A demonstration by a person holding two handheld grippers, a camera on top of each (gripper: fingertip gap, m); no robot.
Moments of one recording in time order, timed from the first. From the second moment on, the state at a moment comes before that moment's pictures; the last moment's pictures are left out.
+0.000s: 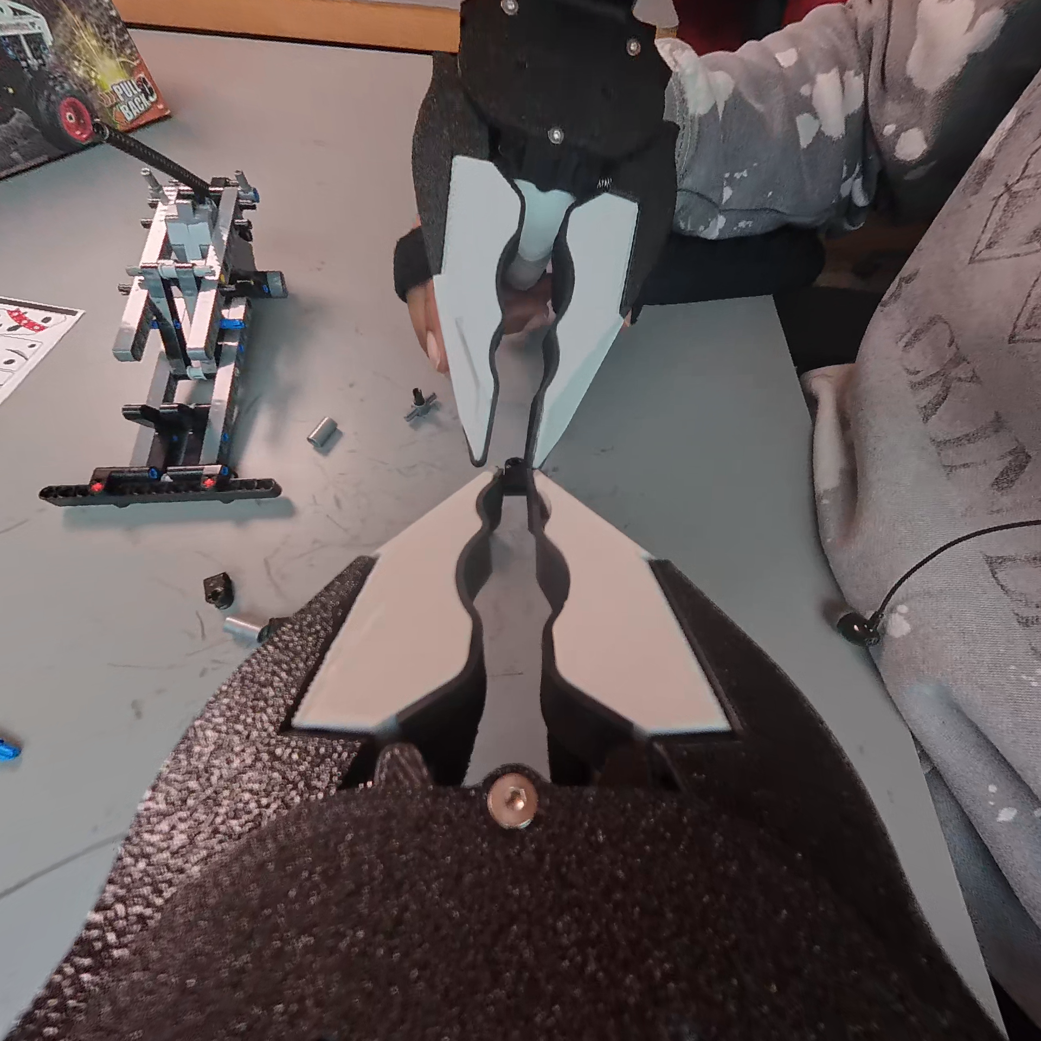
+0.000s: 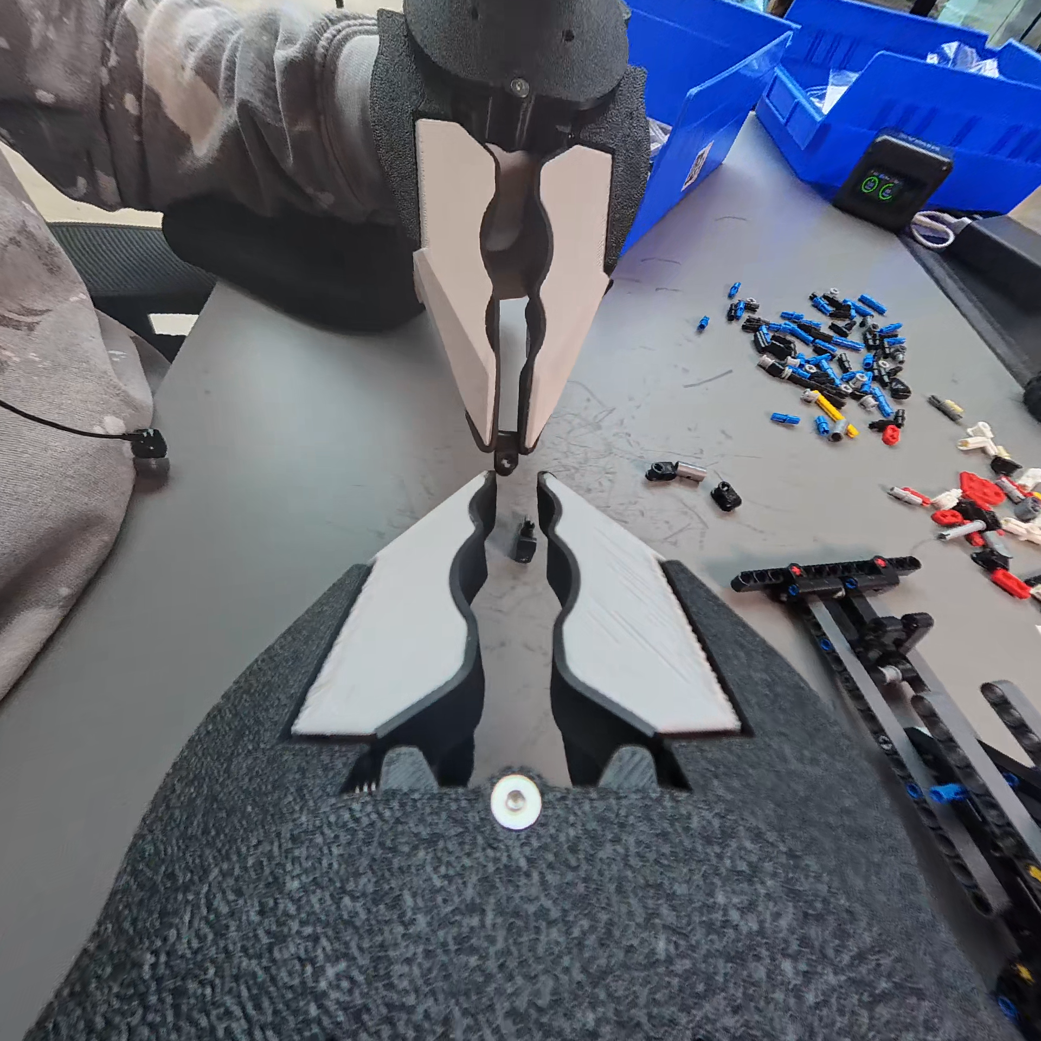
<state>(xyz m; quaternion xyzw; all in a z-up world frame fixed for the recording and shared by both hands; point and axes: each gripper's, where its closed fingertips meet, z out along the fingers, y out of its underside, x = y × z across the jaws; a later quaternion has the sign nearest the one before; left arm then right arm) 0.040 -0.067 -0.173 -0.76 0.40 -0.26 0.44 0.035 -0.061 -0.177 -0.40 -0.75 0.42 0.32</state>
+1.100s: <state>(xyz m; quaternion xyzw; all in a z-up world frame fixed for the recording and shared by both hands) 0.036 -0.064 -0.130 -0.71 0.34 -0.32 0.52 0.031 -0.066 -0.141 -0.37 -0.68 0.50 0.39</state>
